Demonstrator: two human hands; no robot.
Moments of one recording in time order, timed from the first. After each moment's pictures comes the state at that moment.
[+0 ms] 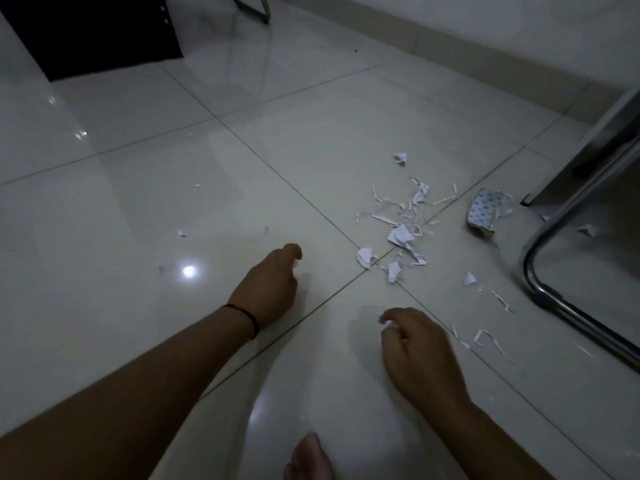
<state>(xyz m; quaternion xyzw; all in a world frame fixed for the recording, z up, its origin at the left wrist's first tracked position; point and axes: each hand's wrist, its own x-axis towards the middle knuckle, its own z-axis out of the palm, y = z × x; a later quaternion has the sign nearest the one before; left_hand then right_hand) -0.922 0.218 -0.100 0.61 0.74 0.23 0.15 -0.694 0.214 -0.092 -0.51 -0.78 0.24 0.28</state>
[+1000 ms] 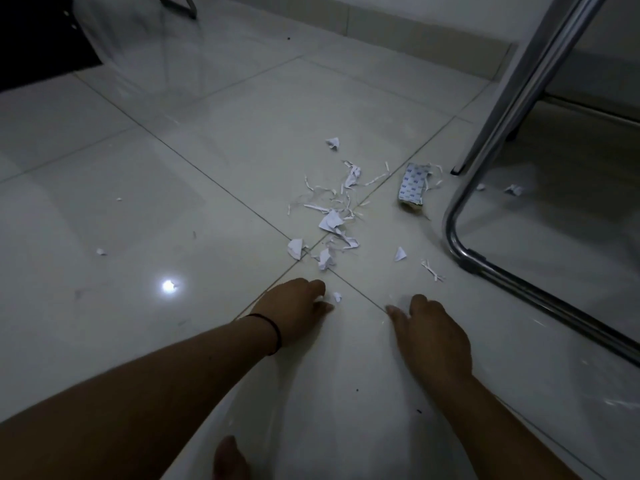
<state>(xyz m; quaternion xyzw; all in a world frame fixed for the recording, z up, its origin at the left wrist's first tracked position) -0.801 0.256 -0.119 0.71 0.67 0.01 0.21 -0.587 0.258 -0.137 -0.70 -0.71 0.07 0.09</state>
